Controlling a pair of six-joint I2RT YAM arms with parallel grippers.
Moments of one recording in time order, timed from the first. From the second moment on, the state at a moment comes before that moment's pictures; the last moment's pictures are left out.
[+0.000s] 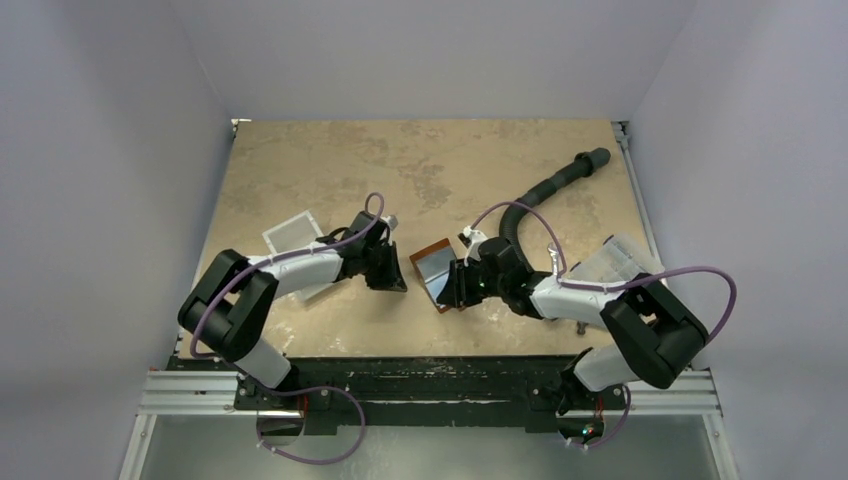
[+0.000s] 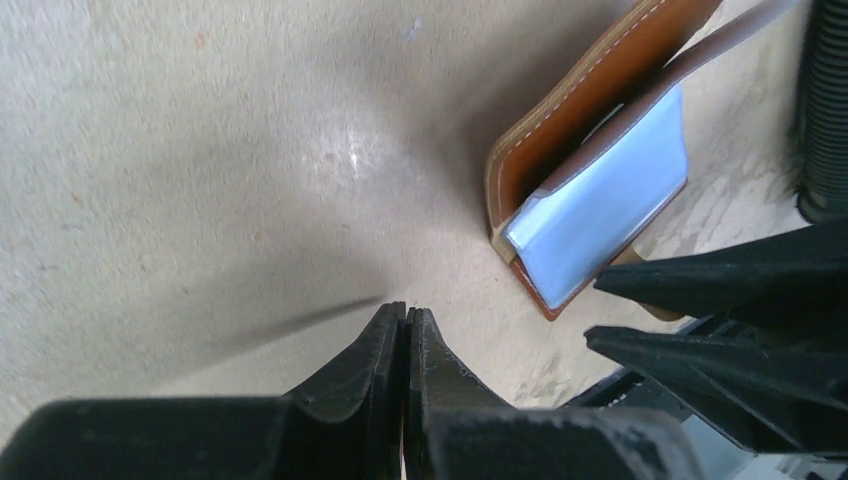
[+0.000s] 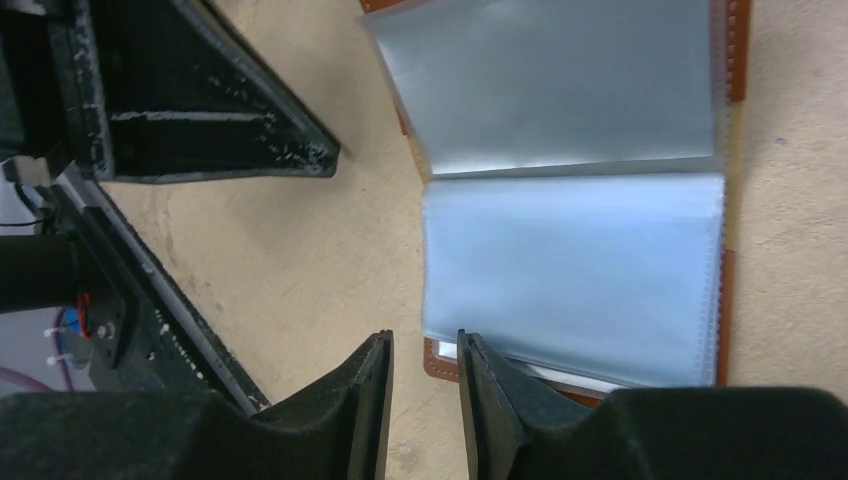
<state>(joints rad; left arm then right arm) -0.58 1.60 0.82 -0.23 0.27 -0.65 0.70 1.44 0.52 0.24 -0.32 0.56</state>
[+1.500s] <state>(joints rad) -0.67 1.51 0.65 0.07 0.12 -0.71 0.69 1.38 0.56 0.17 -0.23 0.54</state>
